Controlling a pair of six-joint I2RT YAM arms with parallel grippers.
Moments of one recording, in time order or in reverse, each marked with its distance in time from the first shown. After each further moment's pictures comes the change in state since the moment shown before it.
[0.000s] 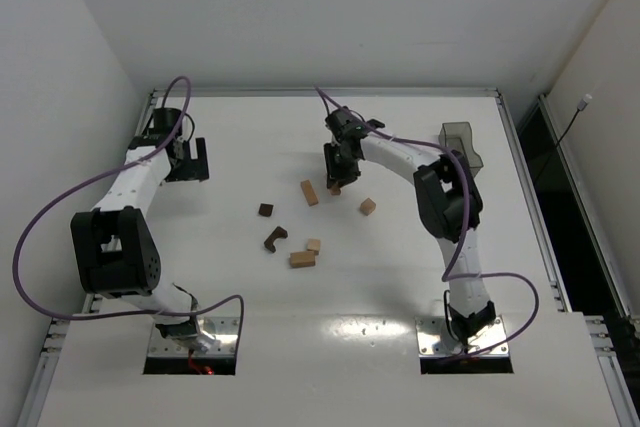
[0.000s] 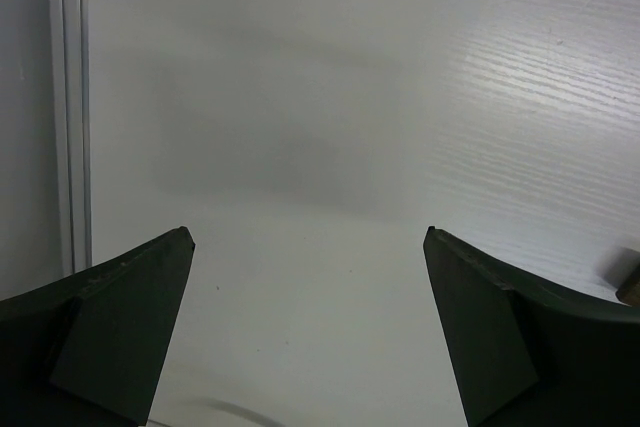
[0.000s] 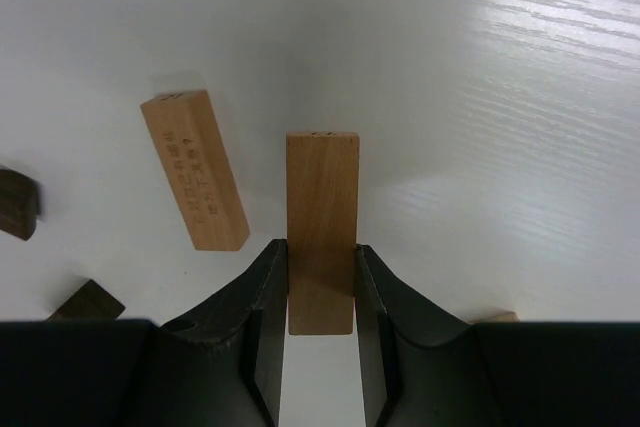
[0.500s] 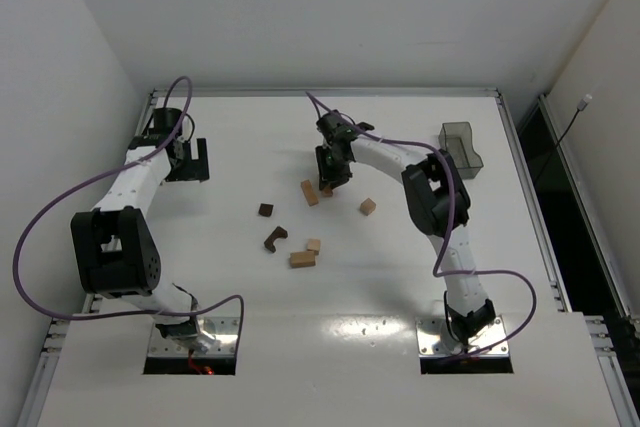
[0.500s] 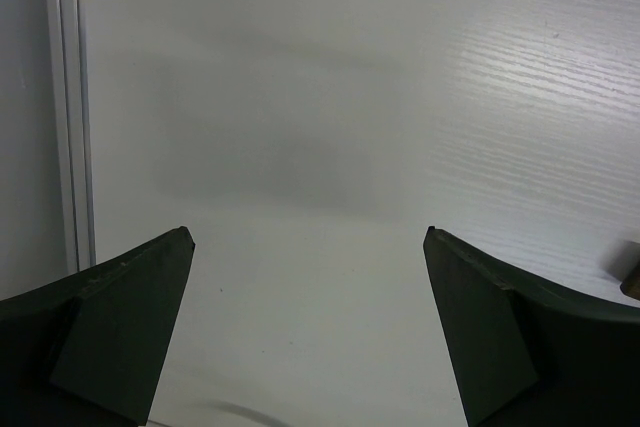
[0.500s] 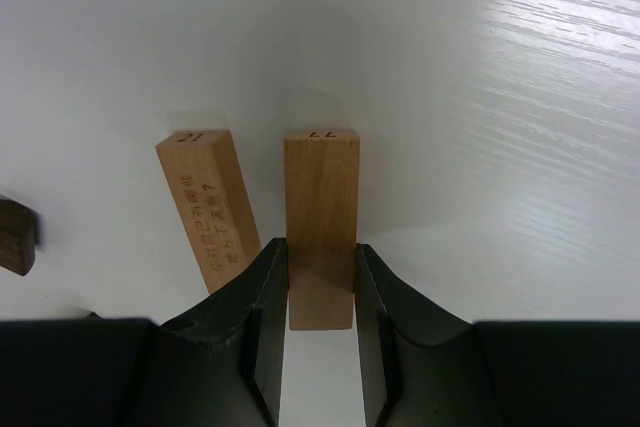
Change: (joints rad) left arm 0.000 0.000 -0.003 0.000 0.015 0.032; right arm 0.022 0.100 0.066 0.016 -0.005 0.000
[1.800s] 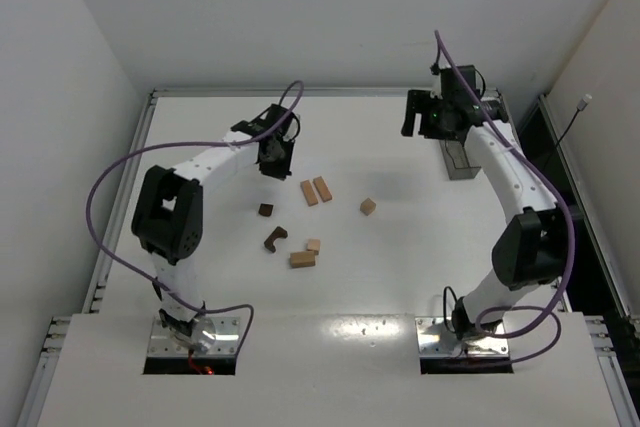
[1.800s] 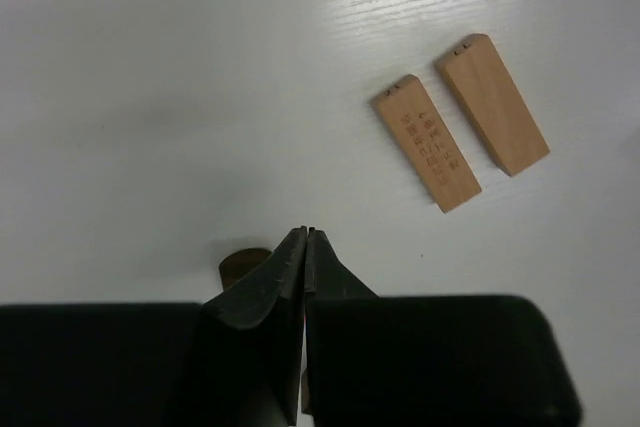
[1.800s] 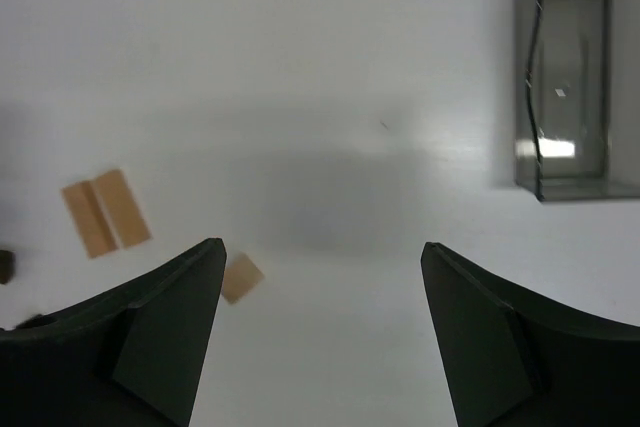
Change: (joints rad) left arm -0.540 0.284 0.250 0.010 0.148 -0.209; right arm -0.395 -0.635 -0.220 0.000 0.056 -0.193
